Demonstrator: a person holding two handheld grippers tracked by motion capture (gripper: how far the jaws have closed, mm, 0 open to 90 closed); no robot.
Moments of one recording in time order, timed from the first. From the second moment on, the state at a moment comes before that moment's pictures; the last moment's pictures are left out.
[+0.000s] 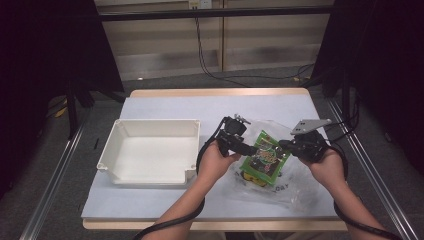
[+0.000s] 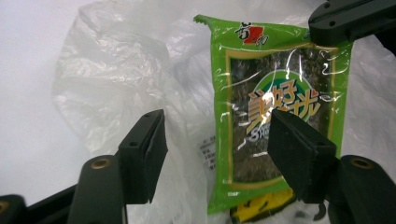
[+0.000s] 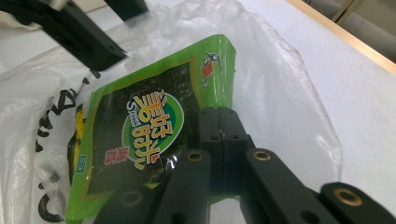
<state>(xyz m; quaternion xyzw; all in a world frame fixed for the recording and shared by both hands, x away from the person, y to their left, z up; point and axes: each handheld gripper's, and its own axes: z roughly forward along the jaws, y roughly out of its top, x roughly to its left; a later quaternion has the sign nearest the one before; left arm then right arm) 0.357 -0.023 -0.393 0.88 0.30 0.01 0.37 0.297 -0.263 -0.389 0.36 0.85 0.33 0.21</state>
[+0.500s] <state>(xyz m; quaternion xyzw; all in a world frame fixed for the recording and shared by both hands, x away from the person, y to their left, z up) 0.359 -0.023 -0.391 0.88 0.30 0.00 0.37 0.294 -0.266 -0.379 0.35 0.84 0.34 0.23</state>
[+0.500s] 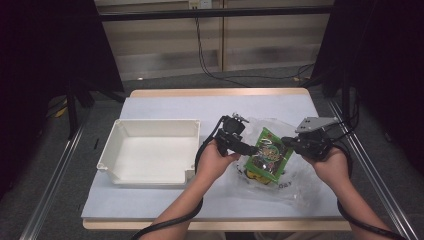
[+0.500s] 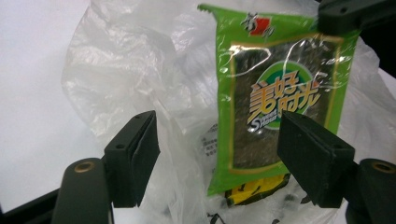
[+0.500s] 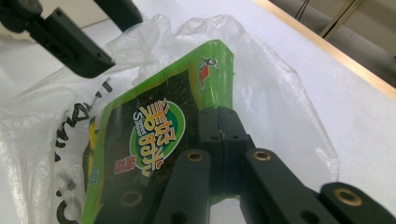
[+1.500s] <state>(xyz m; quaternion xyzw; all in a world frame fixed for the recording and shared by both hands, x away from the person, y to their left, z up) 0.380 -0.059 -0.397 0.90 0.26 -0.02 0.35 0.291 -0.261 -0.381 0.34 0.85 0.35 0.23</state>
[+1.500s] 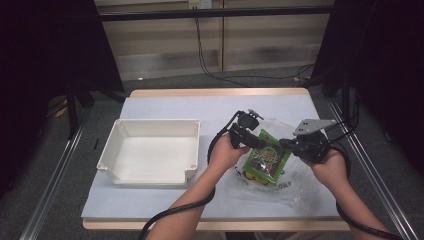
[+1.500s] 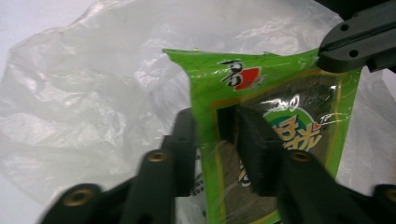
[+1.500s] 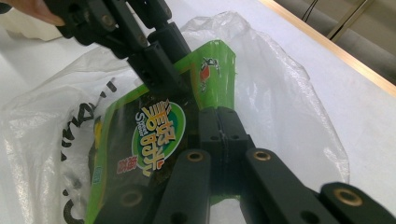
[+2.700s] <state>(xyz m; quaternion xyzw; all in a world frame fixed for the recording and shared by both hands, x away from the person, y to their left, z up) 0.367 -0.022 -0.383 0.89 0.25 -0.02 0.38 0.306 -0.277 -0.408 0.38 0.83 0.40 0.06</state>
